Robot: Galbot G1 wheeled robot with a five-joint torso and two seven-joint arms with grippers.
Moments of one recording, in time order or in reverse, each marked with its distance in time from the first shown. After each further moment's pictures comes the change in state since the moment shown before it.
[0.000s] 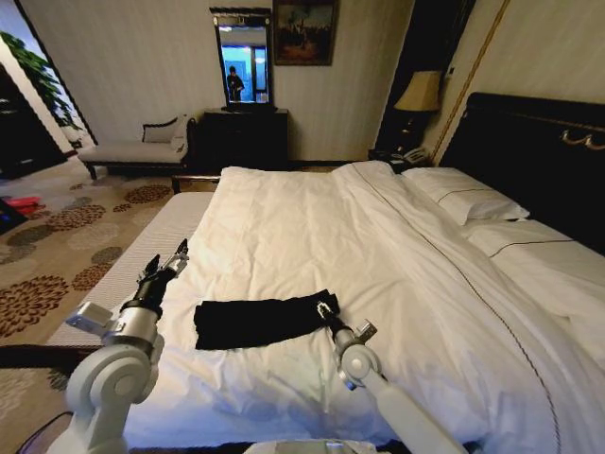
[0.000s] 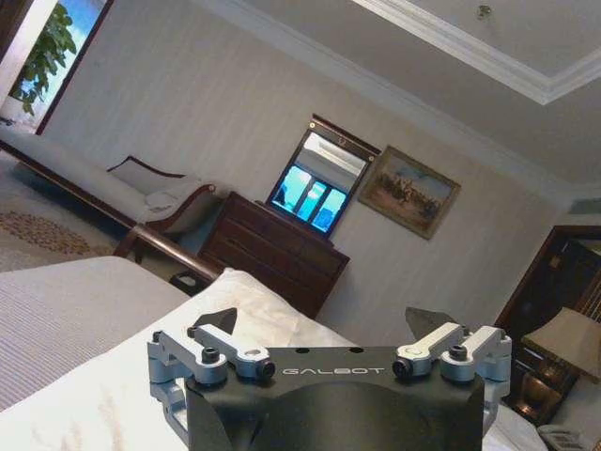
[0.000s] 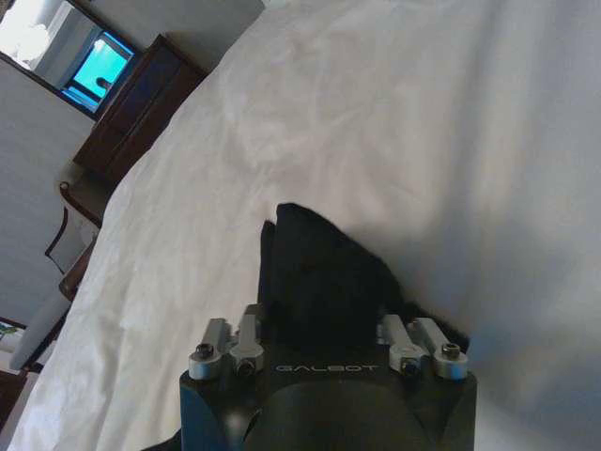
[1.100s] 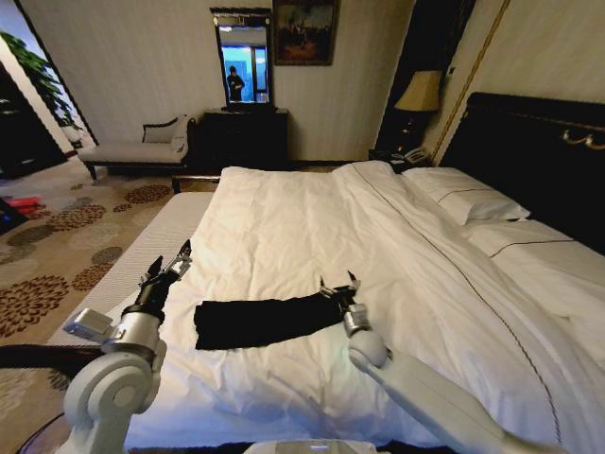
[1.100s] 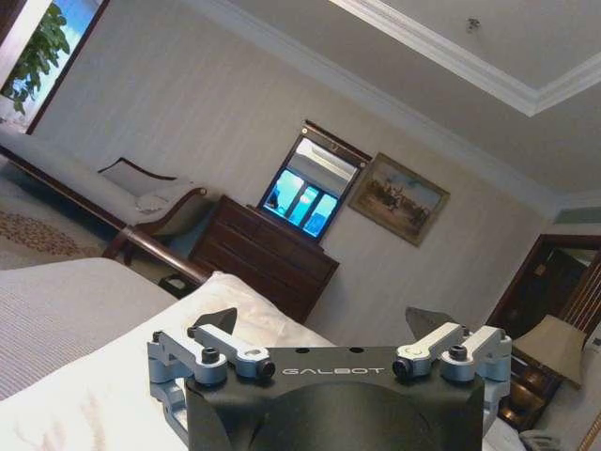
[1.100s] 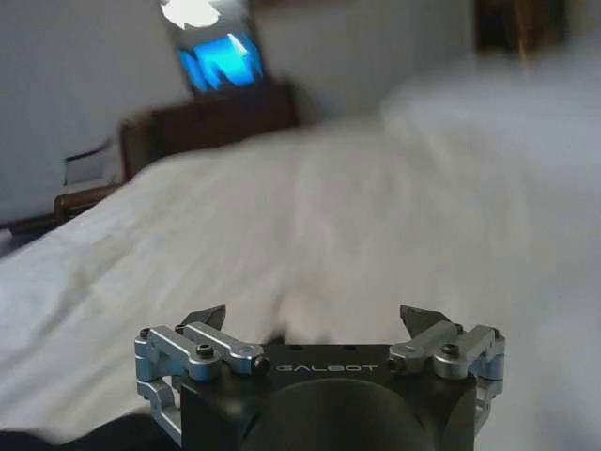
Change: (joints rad) left arm 0.040 -0.043 0.002 -0.070 0.010 0.005 0.002; right arm 0.102 -0.255 -0.166 0.098 -0.322 -0.060 0.101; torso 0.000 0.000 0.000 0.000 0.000
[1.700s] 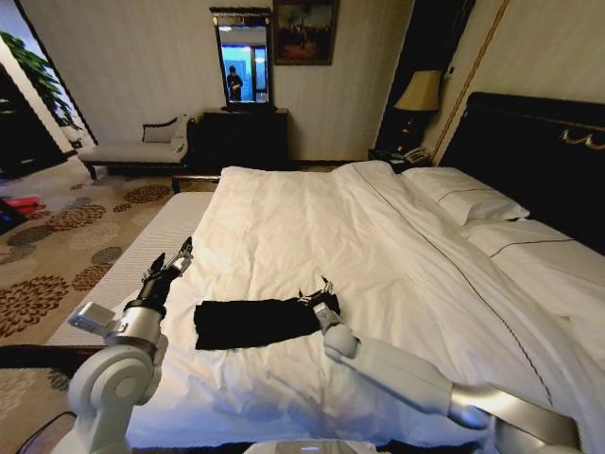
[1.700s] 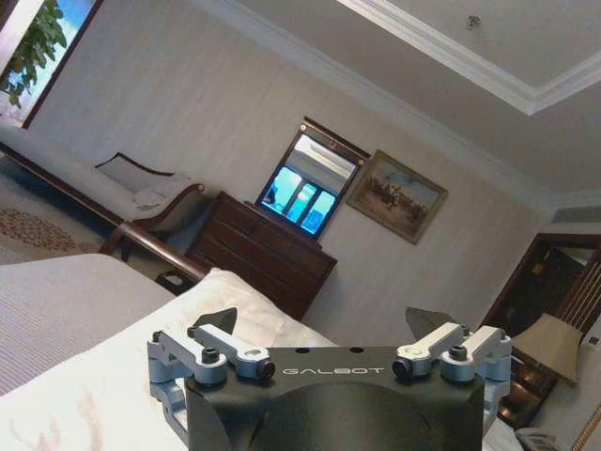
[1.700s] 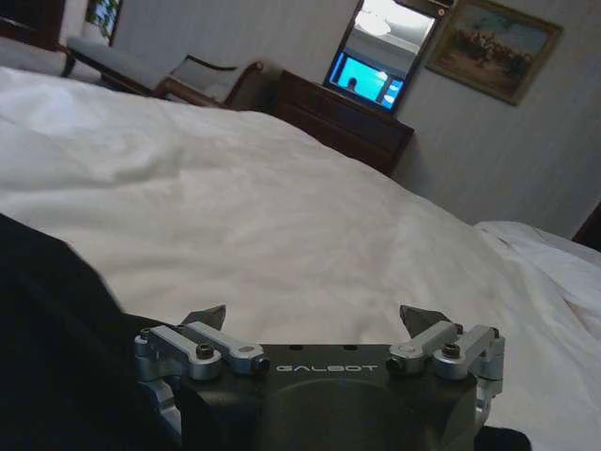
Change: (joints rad) left arm -0.016 0.013 -0.001 0.017 -0.018 0.004 0.003; right arm 0.389 0.067 -0.474 -0.249 -0.528 -0.221 0.055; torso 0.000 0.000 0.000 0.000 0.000
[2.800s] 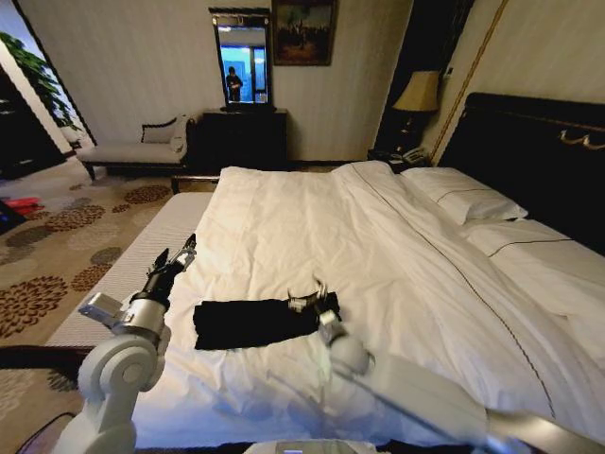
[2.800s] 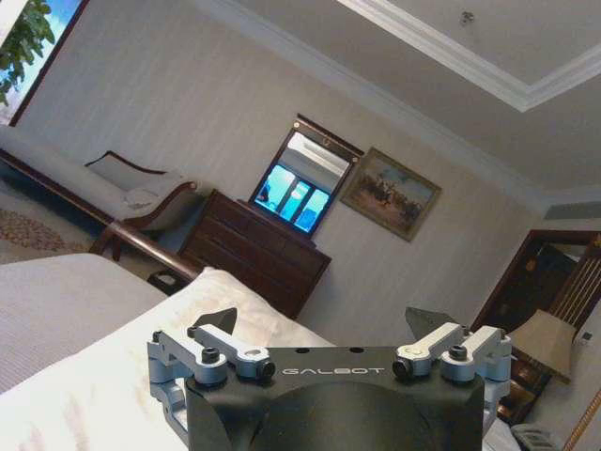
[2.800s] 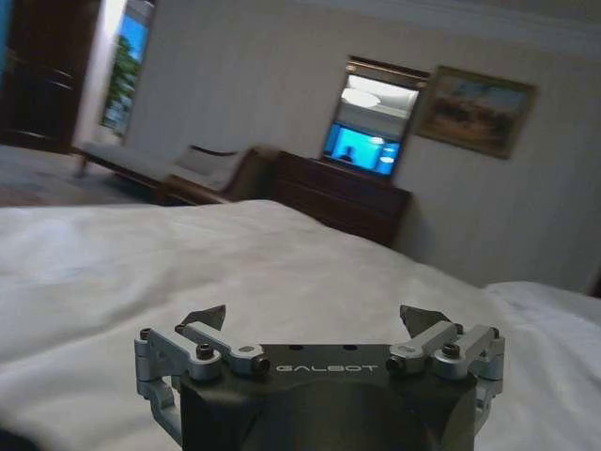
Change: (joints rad) left arm -0.072 0.020 0.026 0.064 -0.002 0.007 0.008; right arm 0.048 0.005 0.102 0.052 0.010 0.048 -0.068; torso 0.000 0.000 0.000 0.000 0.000
